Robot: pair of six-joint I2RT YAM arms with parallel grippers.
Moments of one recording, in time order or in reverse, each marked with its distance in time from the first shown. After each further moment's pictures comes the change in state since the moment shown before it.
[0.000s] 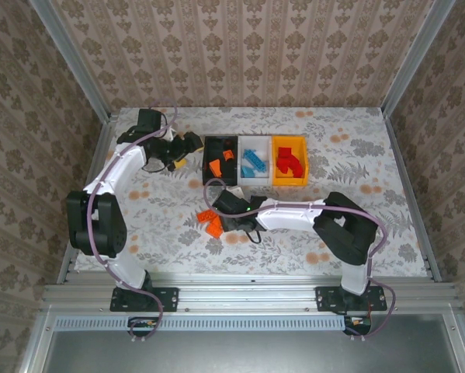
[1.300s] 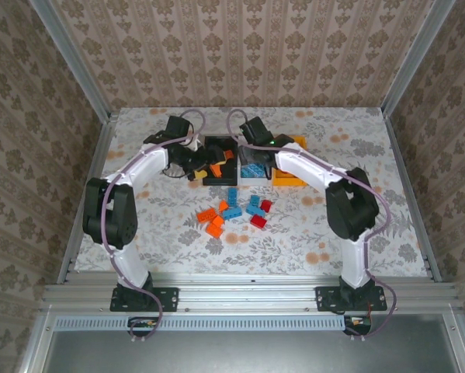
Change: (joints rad) left arm -0.154 0.108 0.000 0.006 0.012 0.000; right arm -0.398 0.086 0.450 -0.129 -0.004 -0.371
